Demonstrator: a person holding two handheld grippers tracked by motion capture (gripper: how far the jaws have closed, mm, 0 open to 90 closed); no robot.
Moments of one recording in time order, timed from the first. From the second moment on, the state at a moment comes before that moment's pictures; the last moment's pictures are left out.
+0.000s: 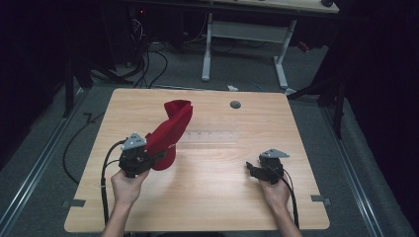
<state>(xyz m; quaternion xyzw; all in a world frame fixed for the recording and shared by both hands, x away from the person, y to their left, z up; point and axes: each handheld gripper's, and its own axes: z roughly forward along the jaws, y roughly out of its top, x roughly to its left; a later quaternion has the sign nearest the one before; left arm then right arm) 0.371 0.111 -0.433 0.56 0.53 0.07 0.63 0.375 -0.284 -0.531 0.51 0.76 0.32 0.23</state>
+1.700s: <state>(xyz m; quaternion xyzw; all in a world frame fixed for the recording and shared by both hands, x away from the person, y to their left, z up) 0.466 0.128 -0.414 0.51 0.56 0.11 0.64 0.374 -0.283 -0.531 0.51 0.76 0.32 0.23</state>
